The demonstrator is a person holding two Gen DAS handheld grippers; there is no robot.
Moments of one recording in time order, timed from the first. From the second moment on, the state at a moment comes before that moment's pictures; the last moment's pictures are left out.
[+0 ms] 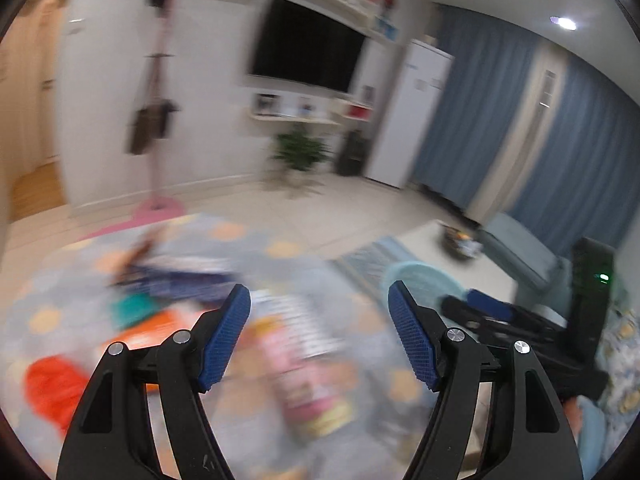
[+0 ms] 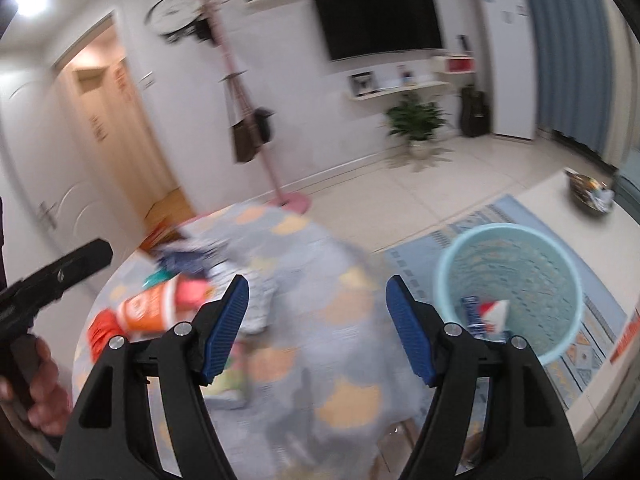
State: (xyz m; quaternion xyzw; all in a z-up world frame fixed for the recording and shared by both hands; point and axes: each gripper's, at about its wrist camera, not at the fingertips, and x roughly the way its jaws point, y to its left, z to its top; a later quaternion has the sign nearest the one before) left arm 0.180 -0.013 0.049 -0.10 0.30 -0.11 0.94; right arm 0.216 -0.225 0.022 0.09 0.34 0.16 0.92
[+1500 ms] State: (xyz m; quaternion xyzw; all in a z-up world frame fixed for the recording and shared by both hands) left arm 0.113 0.151 -0.036 -0.16 0.35 0.06 0.92; right arm 0.203 -0.123 -0.055 0.19 0.47 0.29 0.82
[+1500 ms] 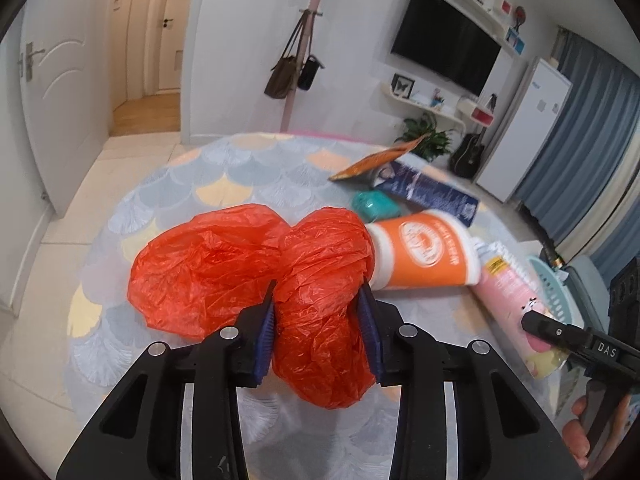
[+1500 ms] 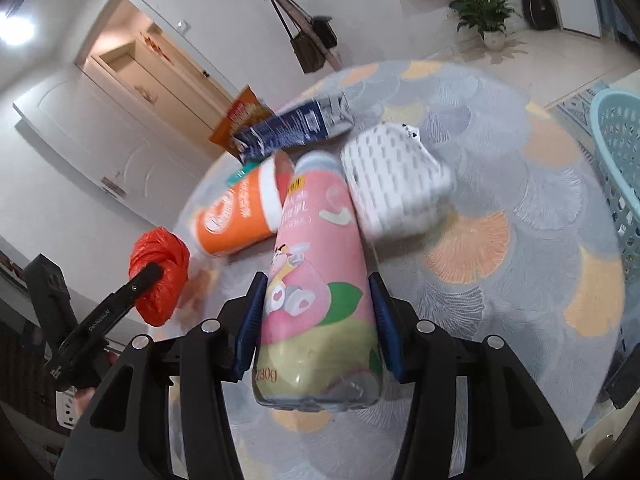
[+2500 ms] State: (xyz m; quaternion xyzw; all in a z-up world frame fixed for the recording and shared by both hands) left arm 0.172 -0.057 0.062 -0.05 0.28 -0.17 0.94; right arm 0.176 -0.279 0.058 0.19 0.26 0.12 0.94
